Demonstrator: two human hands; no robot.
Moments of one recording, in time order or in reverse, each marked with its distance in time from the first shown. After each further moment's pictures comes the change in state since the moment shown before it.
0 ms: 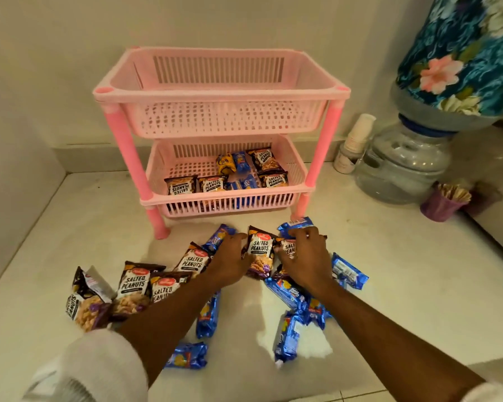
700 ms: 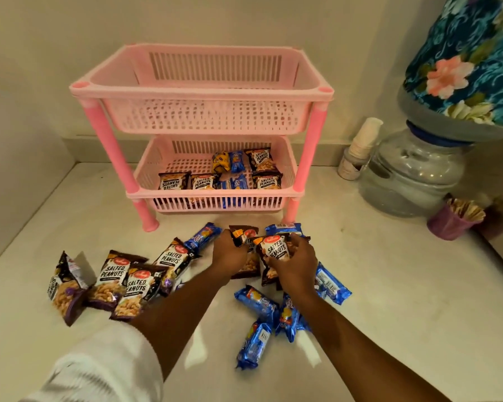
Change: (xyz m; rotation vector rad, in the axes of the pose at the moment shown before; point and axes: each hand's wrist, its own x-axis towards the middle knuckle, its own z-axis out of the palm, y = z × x) left_hand 0.021 0.067 0.040 -0.464 0.282 -0.425; right_hand 0.007 0.029 0.002 0.647 0.015 0.261
